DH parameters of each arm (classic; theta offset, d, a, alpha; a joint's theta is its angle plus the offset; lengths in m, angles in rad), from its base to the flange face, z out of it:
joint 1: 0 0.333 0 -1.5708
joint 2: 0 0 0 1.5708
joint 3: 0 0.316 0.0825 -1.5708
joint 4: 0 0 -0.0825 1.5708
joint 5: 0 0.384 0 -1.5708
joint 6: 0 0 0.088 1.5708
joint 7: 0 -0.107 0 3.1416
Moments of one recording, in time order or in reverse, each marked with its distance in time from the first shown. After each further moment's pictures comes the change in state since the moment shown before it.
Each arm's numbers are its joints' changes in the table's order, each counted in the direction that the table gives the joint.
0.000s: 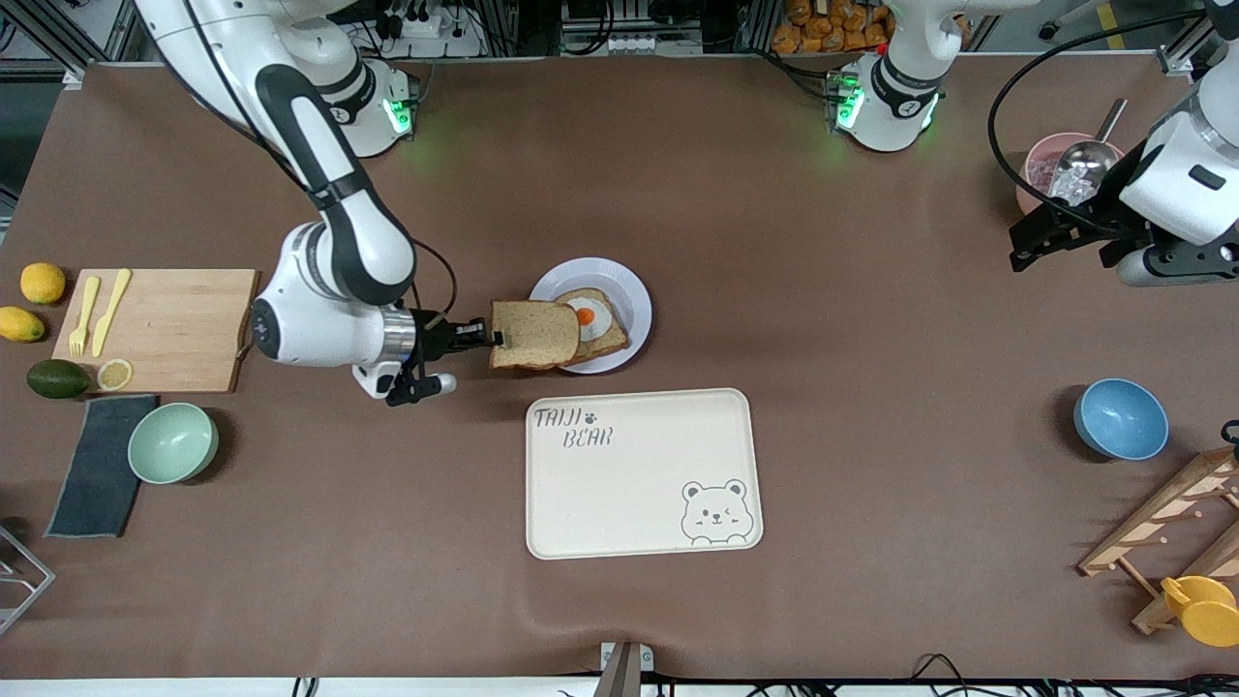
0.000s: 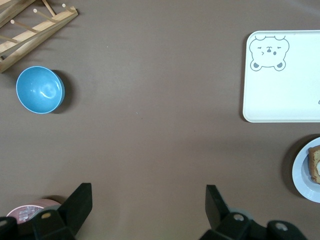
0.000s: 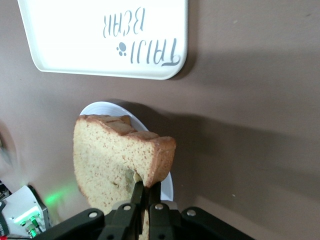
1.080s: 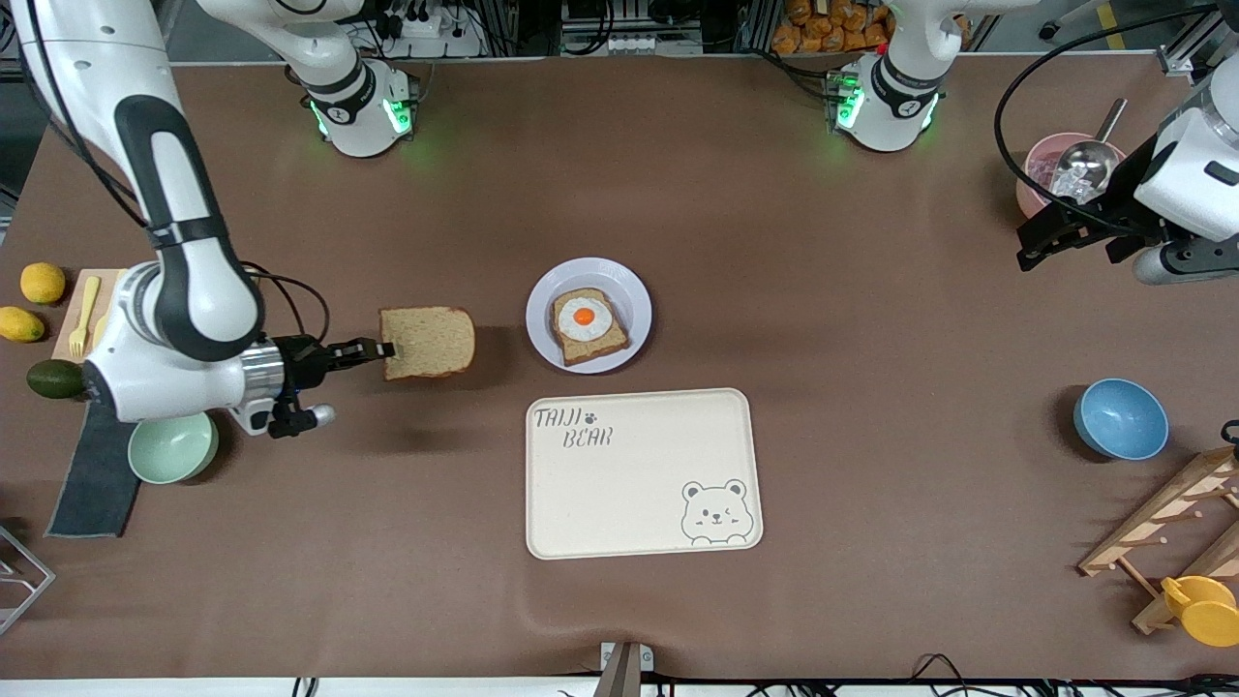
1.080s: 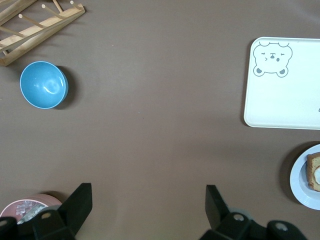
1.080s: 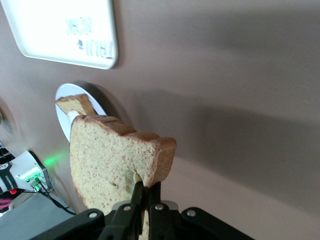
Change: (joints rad) left arm 0.008 -0.007 0.003 0.000 0.000 0.003 0.033; right arm -0.285 0.062 0.000 -0.232 -0.226 0.393 0.035
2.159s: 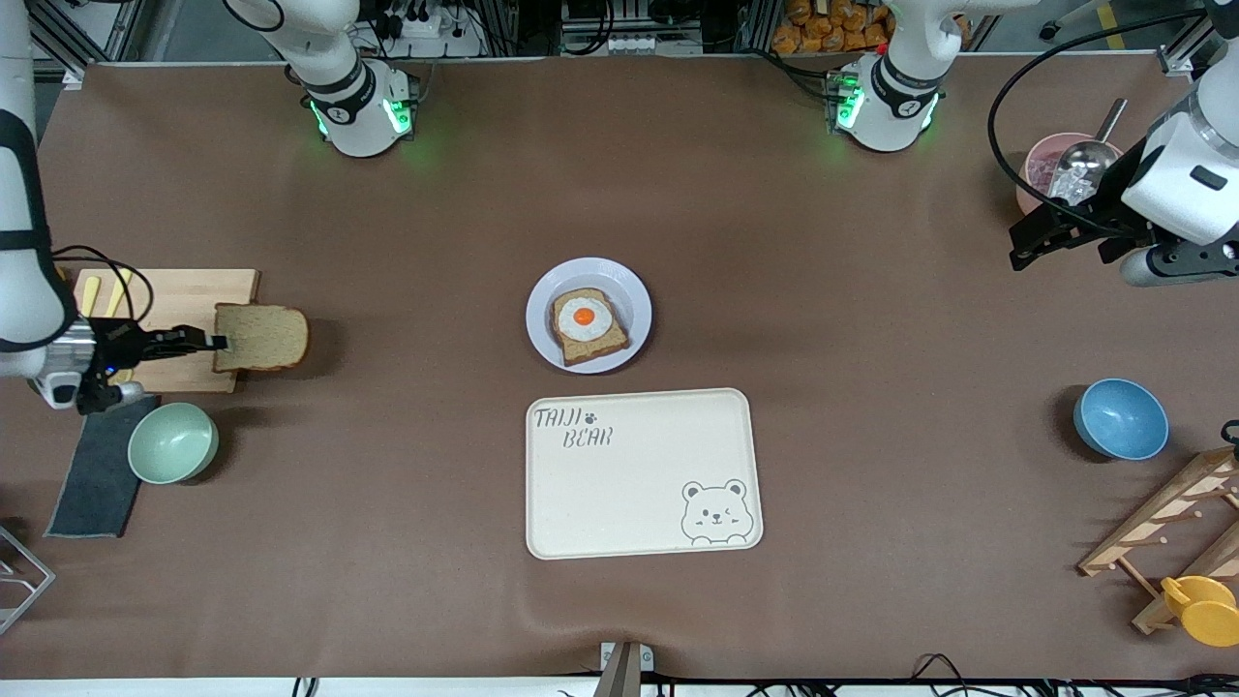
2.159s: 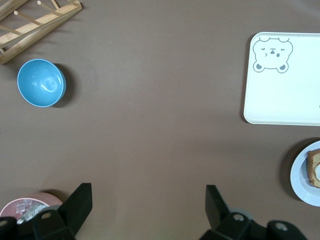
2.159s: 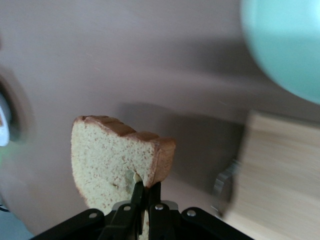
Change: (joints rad) left arm -0.006 0.001 -0.002 0.003 0.000 0.007 0.003; right arm -0.419 0.028 -0.005 0.002 -0.256 0.031 0.291
